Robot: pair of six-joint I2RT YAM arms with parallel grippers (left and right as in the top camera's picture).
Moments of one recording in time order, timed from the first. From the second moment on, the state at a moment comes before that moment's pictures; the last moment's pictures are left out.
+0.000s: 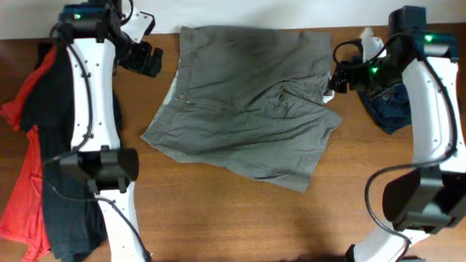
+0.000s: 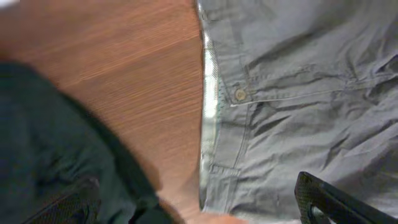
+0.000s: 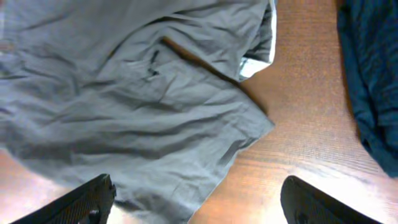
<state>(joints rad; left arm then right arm) -0.01 2.37 2.79 -1.62 0.08 0.33 -0.14 1.90 1.96 -1.35 -0.32 -0.10</state>
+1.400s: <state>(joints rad) -0.01 1.86 1.39 -0.74 0.00 0.25 0.37 1.44 0.87 -0.85 -0.09 0.44</state>
